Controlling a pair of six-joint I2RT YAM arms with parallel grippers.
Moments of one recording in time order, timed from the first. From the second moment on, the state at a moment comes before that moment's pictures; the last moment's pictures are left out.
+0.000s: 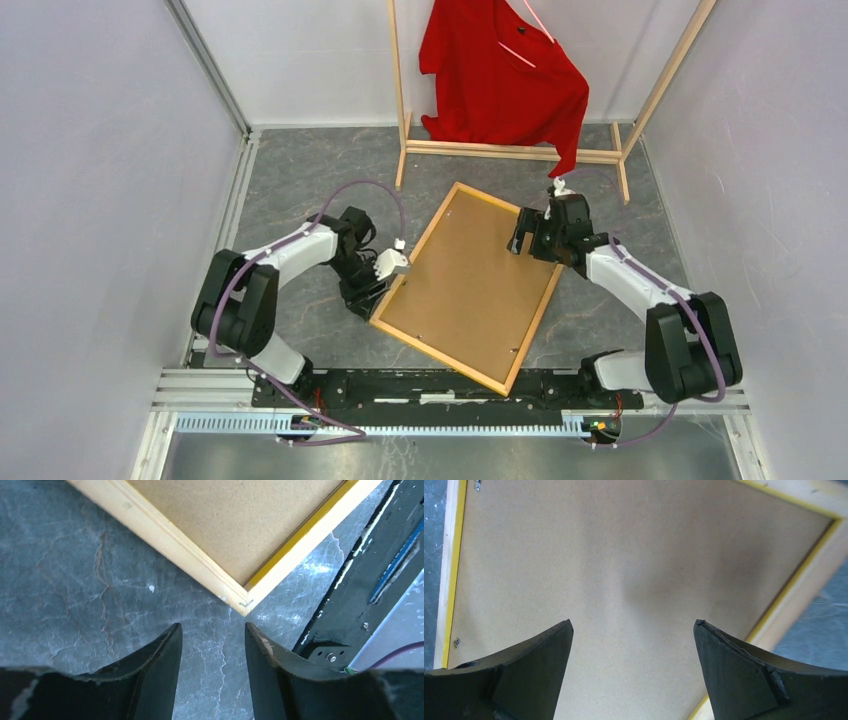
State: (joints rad) left arm -0.41 1.59 0.91 -0.93 0.44 0.81; right arm 0.26 1.36 0.71 -0.21 -0.06 0.46
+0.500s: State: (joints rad) left arm -0.28 1.80 1.19 -0.93 0.68 0.72; right arm 0.51 1.15 0.53 0.02 -0.20 0.57
